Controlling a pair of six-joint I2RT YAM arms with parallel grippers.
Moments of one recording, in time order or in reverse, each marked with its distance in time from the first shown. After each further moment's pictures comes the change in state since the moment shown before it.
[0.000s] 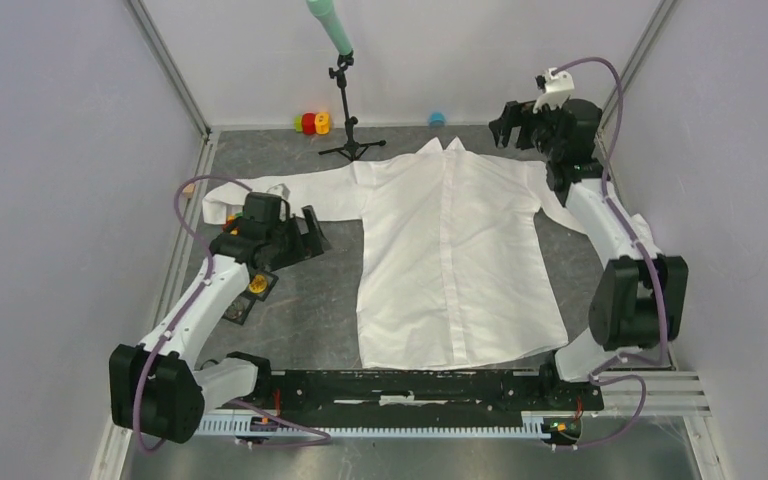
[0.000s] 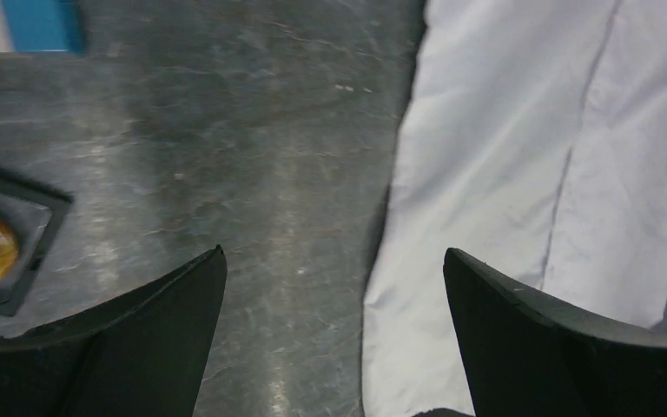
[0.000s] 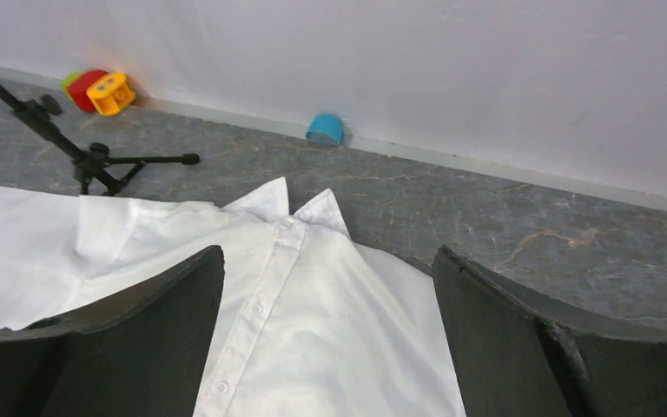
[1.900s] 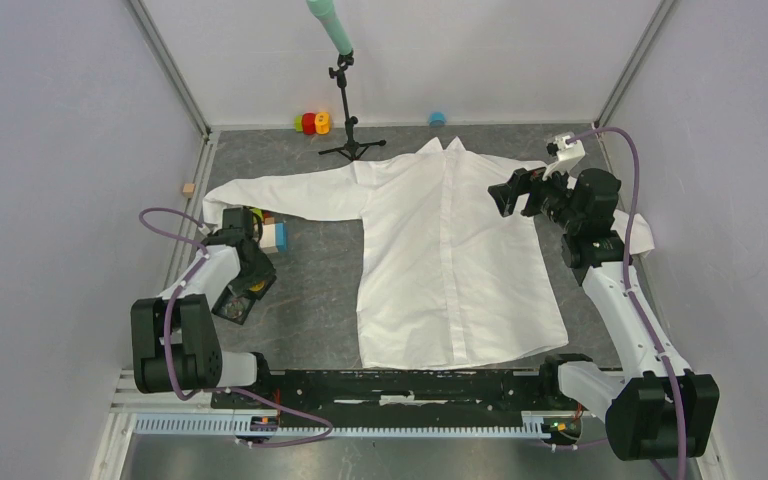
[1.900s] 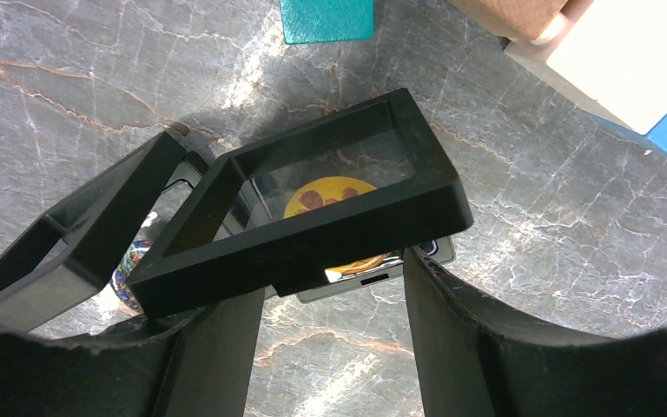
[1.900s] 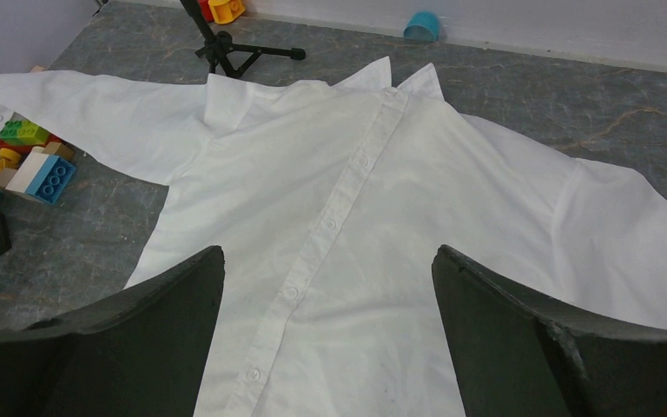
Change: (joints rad) left arm 0.372 0.214 -0.118 -0.042 -0.402 -0.046; right arm 0.000 -0.600 -0.521 -0.101 -0.137 0.068
